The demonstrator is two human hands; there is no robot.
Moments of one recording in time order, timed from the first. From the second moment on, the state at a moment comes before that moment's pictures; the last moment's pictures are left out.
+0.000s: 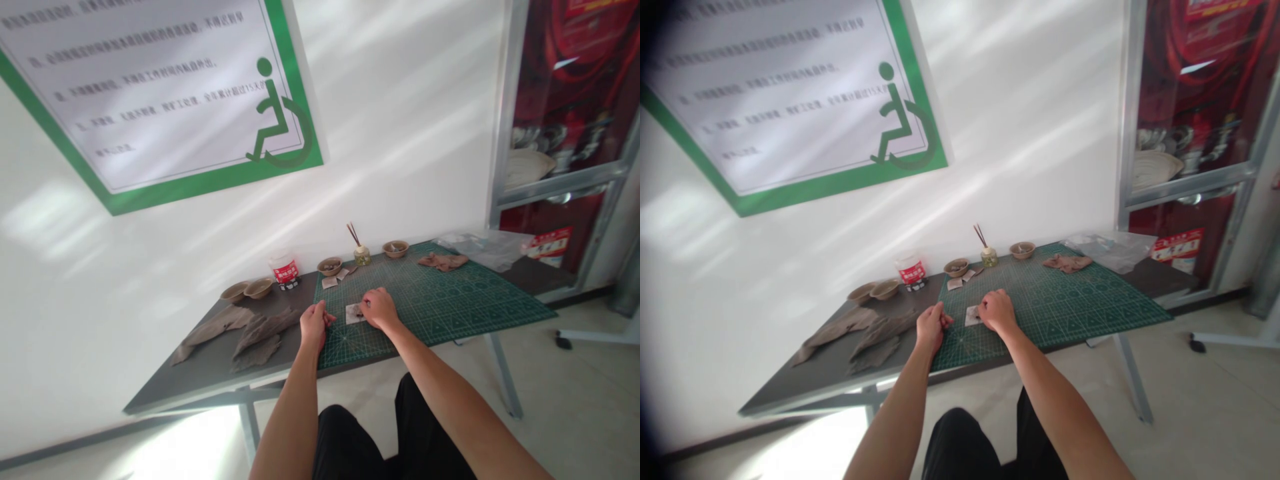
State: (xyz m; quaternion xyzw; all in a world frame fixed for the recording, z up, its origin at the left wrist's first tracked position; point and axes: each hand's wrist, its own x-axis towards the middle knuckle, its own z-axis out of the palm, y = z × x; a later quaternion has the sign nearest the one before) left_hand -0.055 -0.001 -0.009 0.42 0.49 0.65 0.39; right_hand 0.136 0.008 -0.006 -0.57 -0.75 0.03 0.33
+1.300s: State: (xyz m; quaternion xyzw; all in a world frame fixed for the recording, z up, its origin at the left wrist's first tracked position) left_hand -0.036 0.006 -0.020 0.68 0.59 0.41 0.14; right_hand 0.134 0.004 -0.006 -0.64 -0.70 -0.01 0.31
